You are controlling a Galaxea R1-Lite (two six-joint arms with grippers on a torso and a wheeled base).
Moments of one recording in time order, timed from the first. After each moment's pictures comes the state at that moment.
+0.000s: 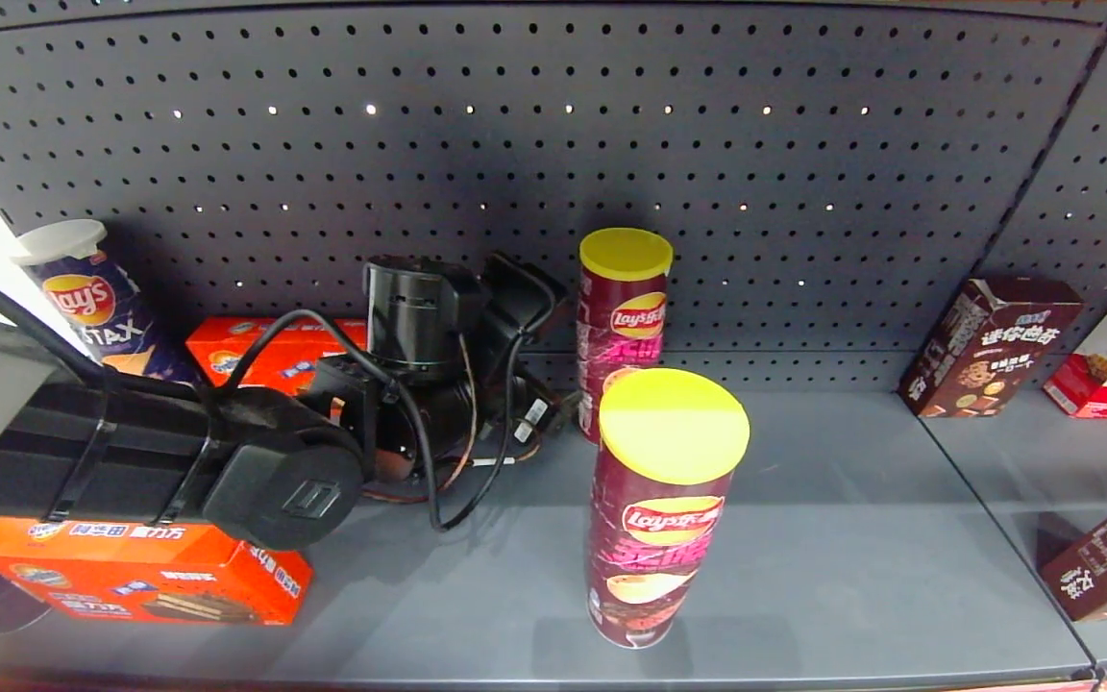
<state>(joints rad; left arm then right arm) -0.59 1.92 -1.11 -0.53 0.18 0.38 0.00 0.00 0.00 0.00 0.04 0.00</state>
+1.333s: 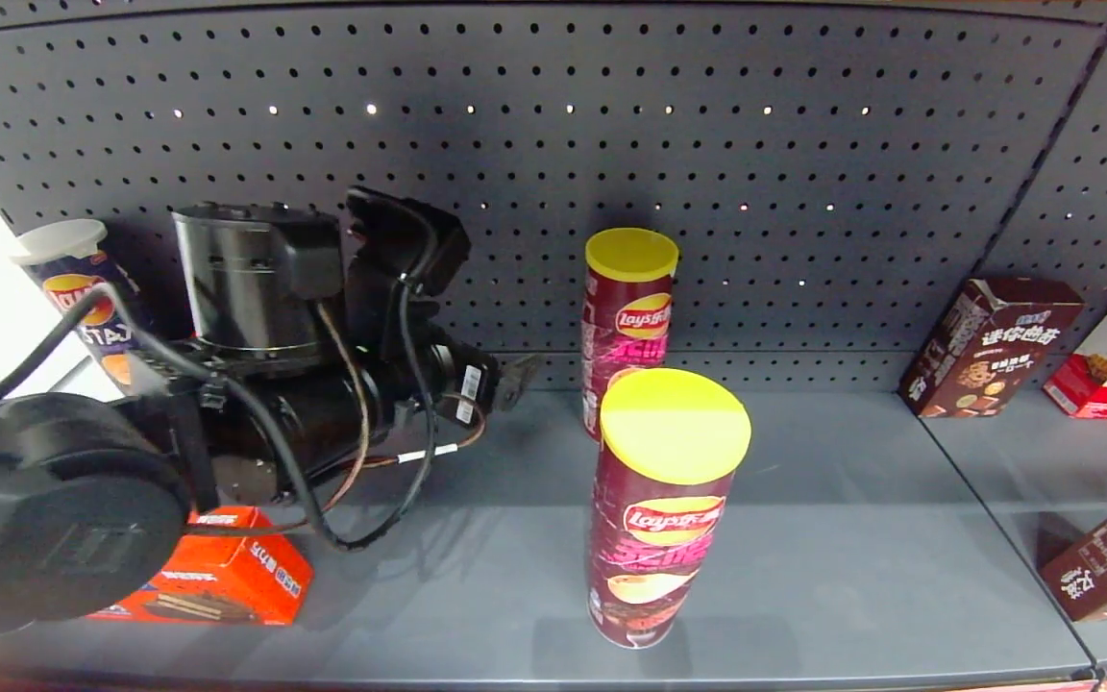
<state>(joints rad) -0.59 1.66 -0.95 -0.53 0.20 0.16 0.00 0.00 0.00 0.00 0.04 0.00</state>
